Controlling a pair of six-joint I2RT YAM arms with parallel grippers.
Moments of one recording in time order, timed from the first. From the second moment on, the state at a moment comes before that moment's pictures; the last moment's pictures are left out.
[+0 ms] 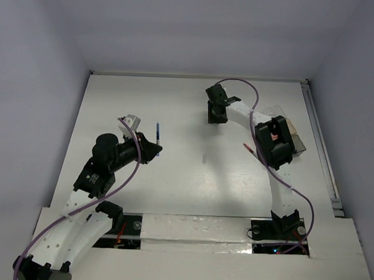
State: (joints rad) left arm -0.37 0.61 0.60 -0.27 0.38 -0.42; right arm 0.49 2.24 1.75 -0.52 0.27 0.37
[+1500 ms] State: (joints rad) left arm -0.37 0.70 0.60 -0.23 0.50 -0.43; right arm 0.84 1.55 1.12 0.50 0.07 0.67
